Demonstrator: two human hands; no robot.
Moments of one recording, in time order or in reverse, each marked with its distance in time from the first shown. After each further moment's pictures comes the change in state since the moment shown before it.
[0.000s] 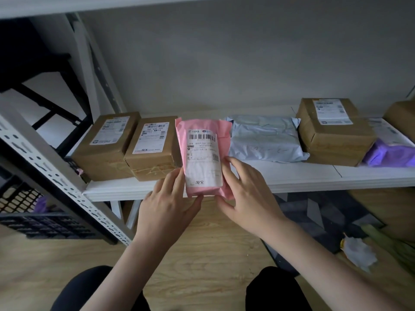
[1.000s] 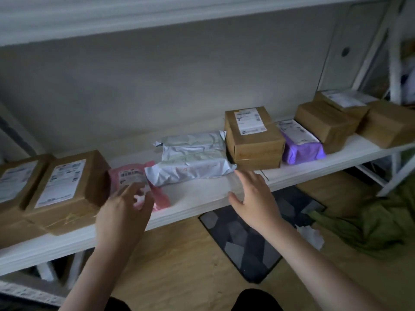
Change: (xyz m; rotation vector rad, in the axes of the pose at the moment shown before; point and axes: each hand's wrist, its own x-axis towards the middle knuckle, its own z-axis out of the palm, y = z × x) left_hand 0.080 0.069 0.027 -0.217 -0.008 -0.172; right_hand -0.054 0.157 -0.028 0.038 0.112 0.457
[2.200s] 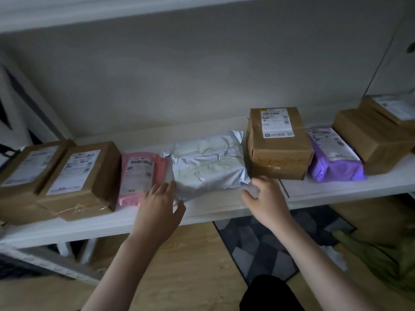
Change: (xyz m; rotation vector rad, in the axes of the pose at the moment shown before) left_hand 0.013 0.015 0.061 0.106 -0.269 0.122; right_hand 0.049 0.023 0.012 0.261 -0.146 0.092
